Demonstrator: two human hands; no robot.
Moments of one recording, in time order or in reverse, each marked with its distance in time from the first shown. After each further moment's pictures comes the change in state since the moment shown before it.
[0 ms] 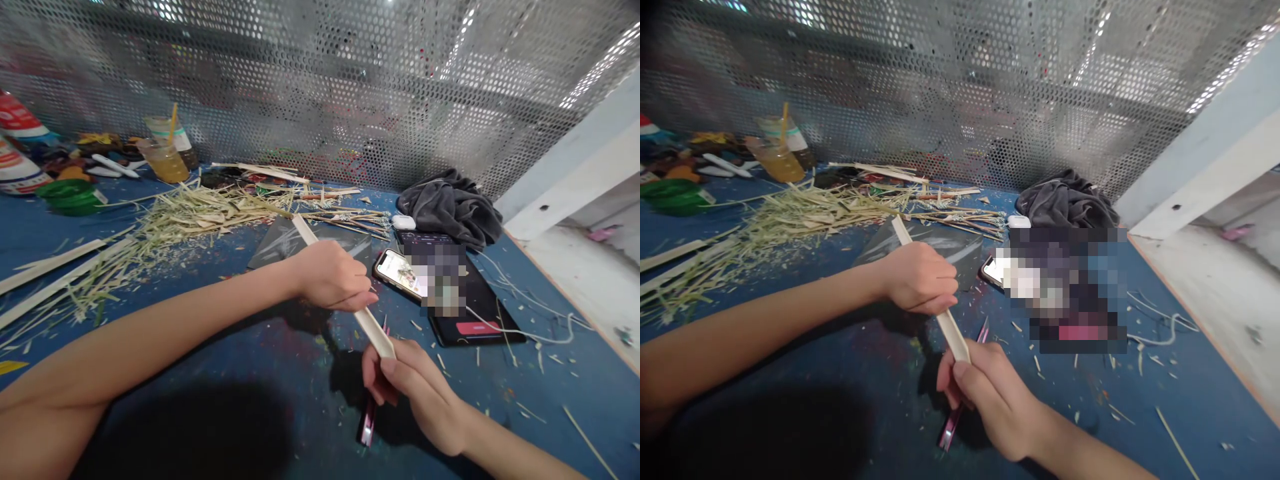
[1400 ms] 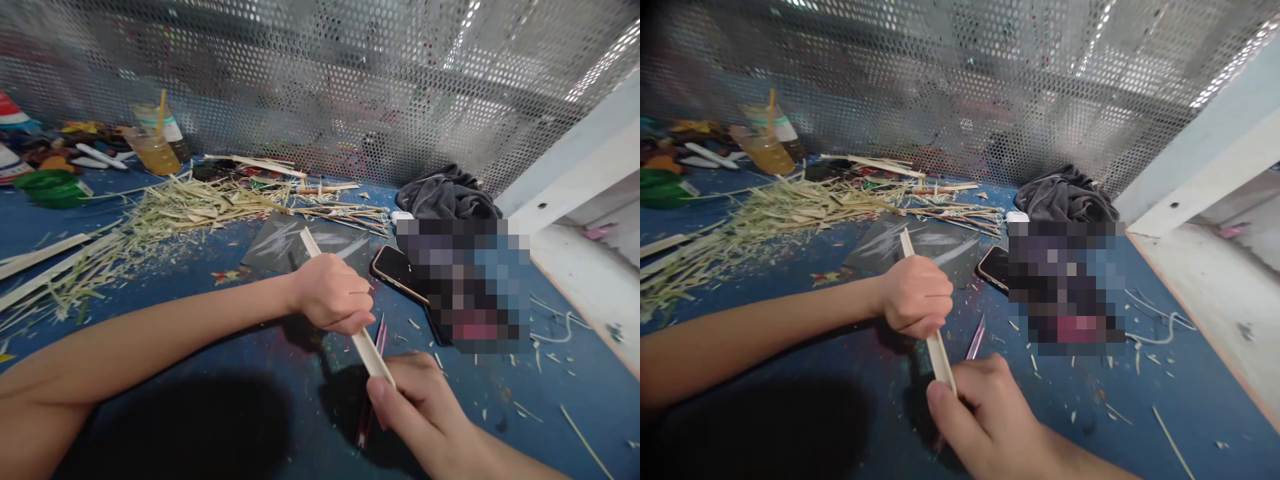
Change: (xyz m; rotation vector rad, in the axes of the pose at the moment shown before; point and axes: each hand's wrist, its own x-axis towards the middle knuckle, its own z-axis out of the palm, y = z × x) left_hand 0.001 0.017 0.010 -0.071 0.219 0.048; right_hand -0.004 -0.016 0.011 -0.316 0.090 -0.028
